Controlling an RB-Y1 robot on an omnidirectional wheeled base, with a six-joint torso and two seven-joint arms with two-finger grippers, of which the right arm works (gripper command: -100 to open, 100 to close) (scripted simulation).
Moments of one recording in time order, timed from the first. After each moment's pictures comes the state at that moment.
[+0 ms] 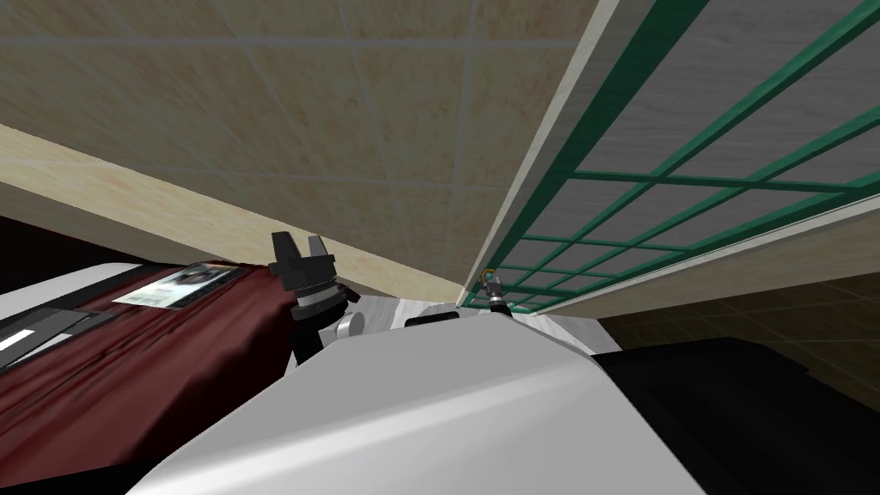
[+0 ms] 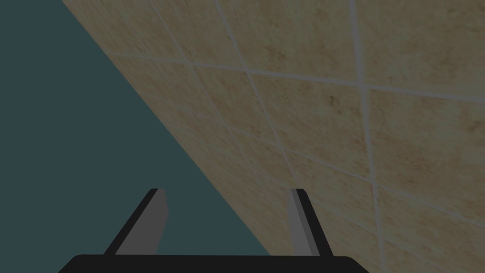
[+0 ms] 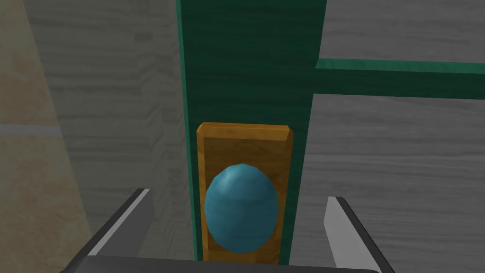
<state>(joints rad) 0.13 -0.46 0.46 -0.84 -0.86 -0.97 -1.44</state>
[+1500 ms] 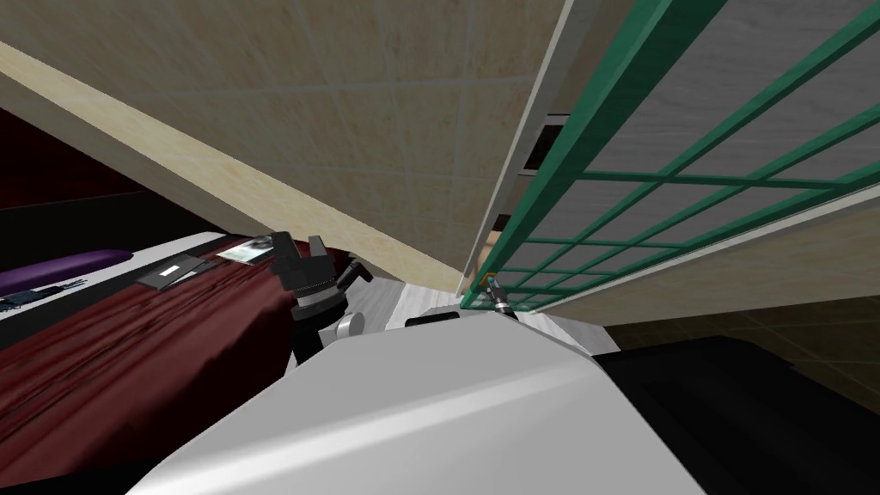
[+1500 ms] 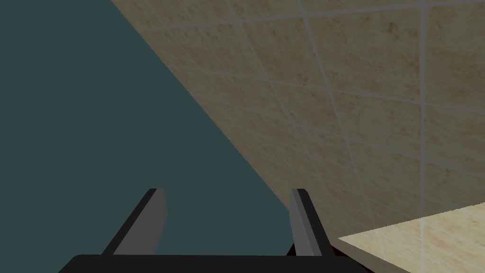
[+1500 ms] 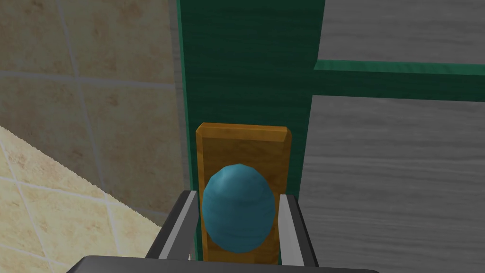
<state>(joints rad) 0.18 -0.54 0.56 -0.83 -0.82 -1.06 -1.55</state>
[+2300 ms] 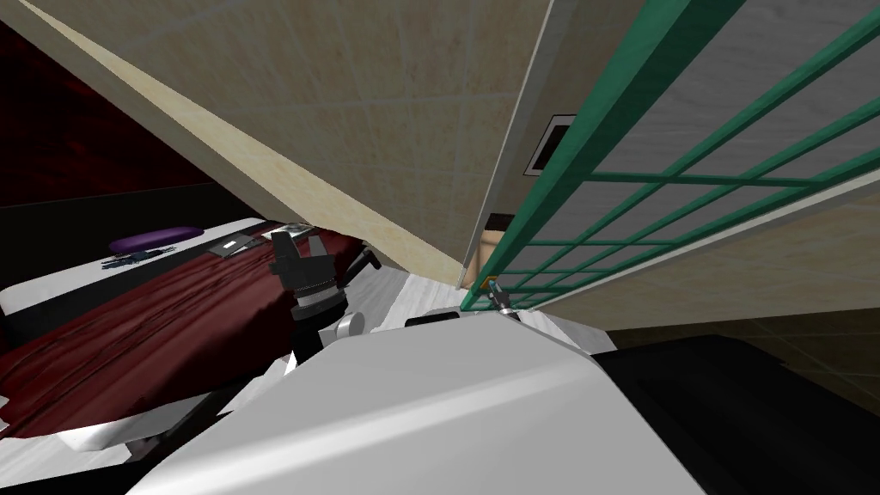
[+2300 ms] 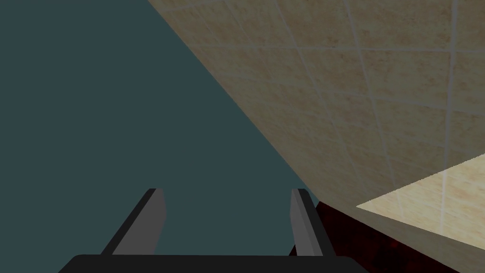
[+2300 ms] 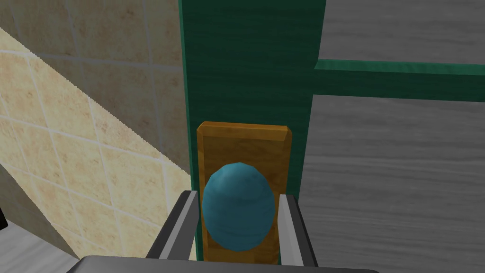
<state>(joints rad) 0.21 -0.59 0.63 -0.81 -0.79 -1.14 -1.61</state>
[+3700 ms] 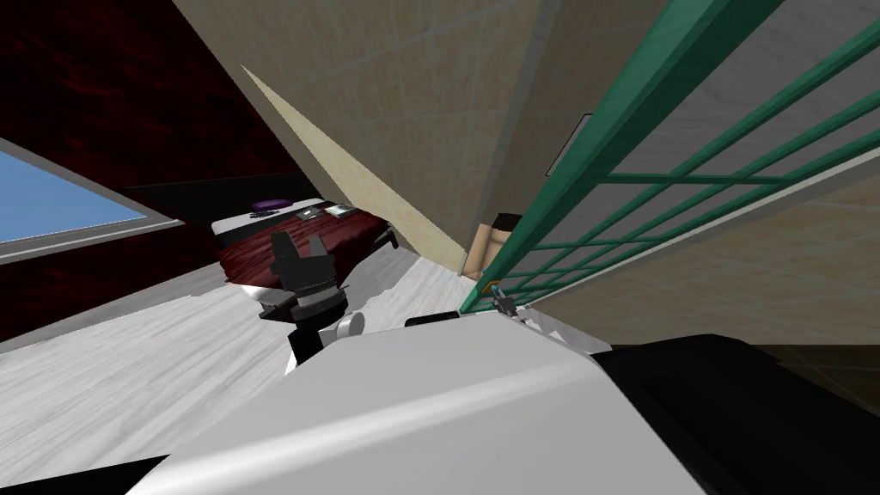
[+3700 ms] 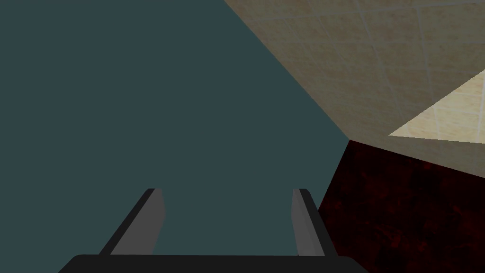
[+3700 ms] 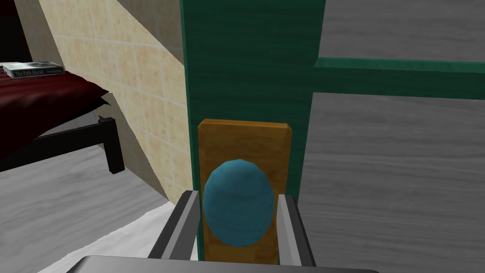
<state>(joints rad) 0.23 -0.63 0.73 -0.72 -0.76 -1.28 -1.71</state>
